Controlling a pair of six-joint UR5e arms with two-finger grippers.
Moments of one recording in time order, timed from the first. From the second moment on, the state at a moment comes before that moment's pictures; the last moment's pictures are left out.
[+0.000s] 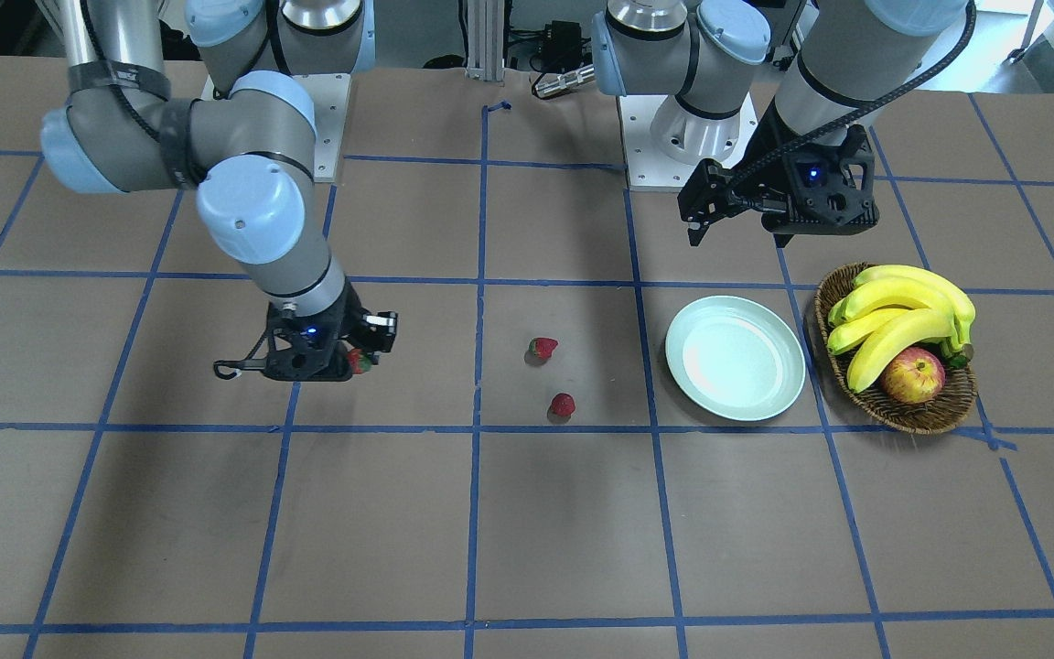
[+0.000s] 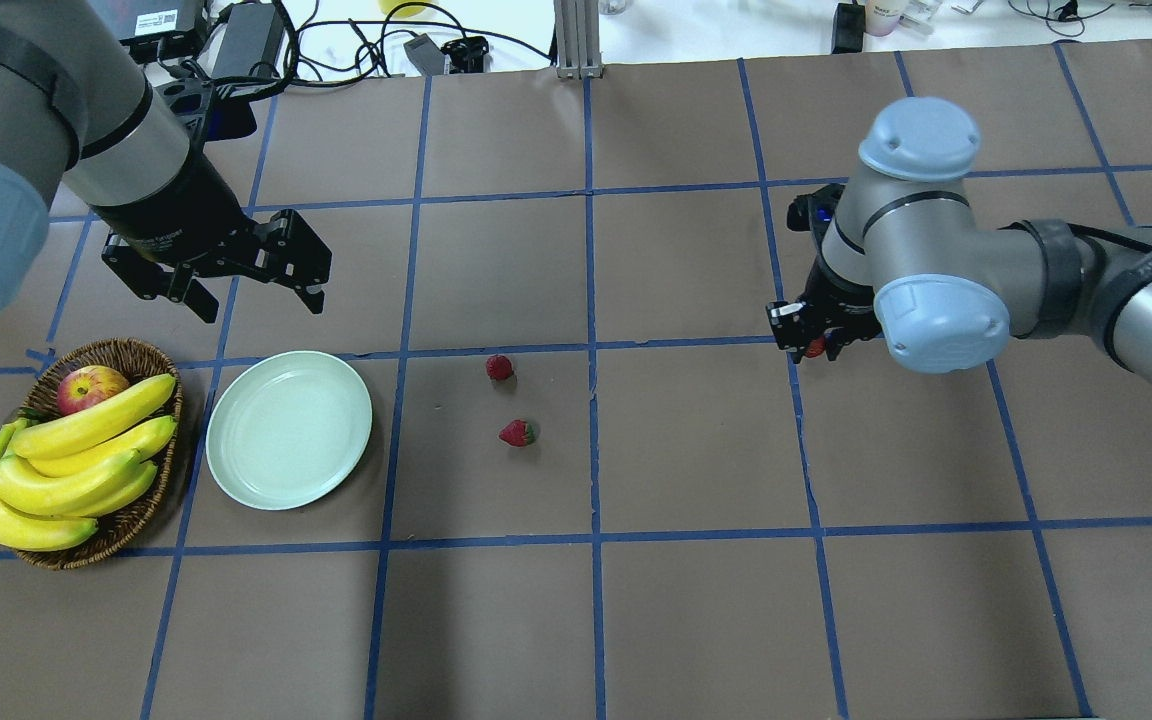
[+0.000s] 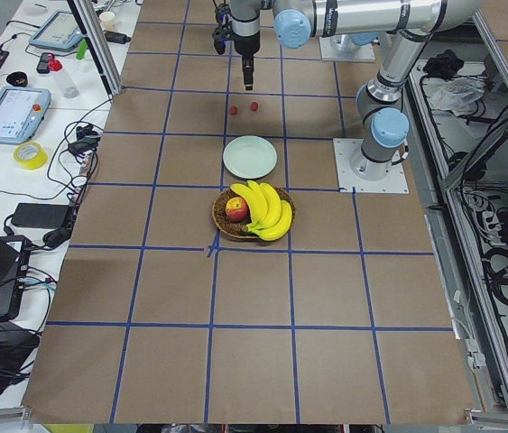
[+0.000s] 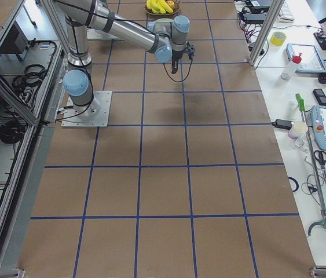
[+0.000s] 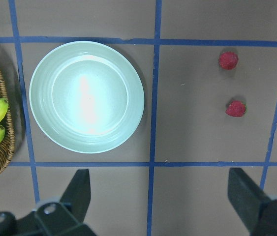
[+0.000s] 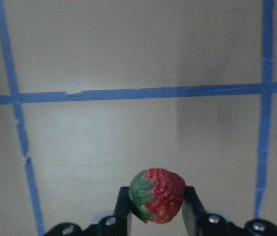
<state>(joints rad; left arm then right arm) -1.50 -1.51 -1.71 -1.54 1.54 0.03 1.73 -1.31 1.89 -2.11 -1.44 0.22</state>
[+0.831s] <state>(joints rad) -1.50 -1.51 -1.71 -1.54 1.54 0.03 2.02 -1.09 1.68 -2.18 -1.33 0.64</state>
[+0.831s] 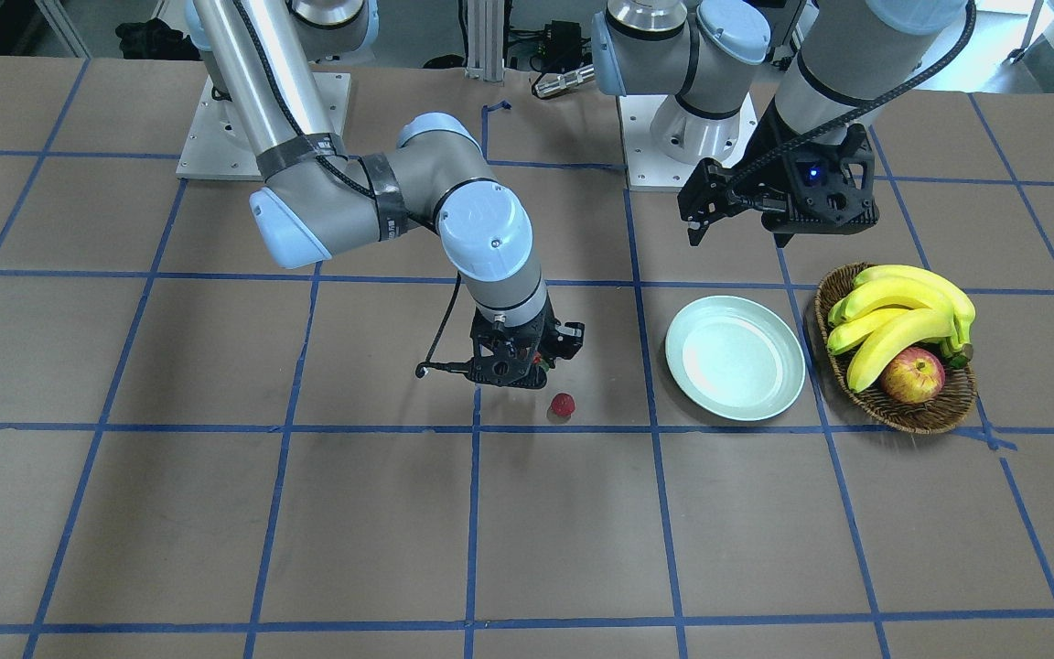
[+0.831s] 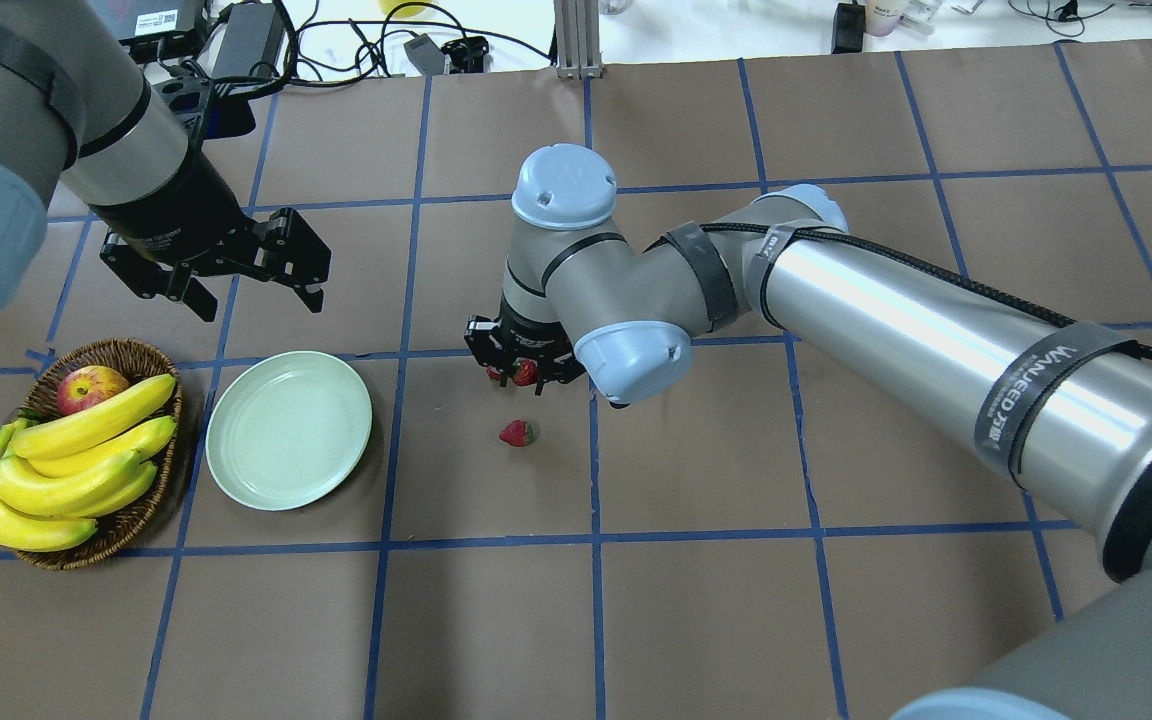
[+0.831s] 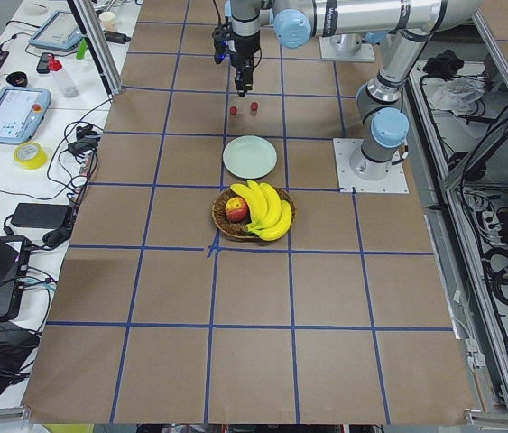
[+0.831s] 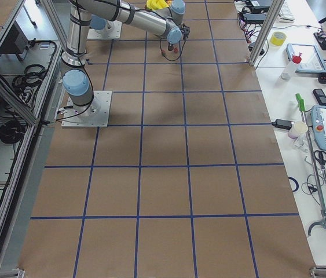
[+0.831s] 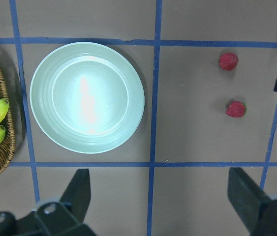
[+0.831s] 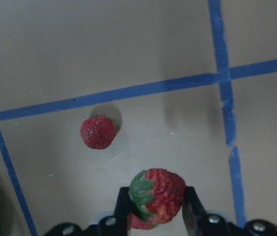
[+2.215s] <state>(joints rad) -1.50 -1.52 -1.71 -1.54 1.54 0.04 1.90 -1.32 1.60 -1.91 -1.45 0.52</state>
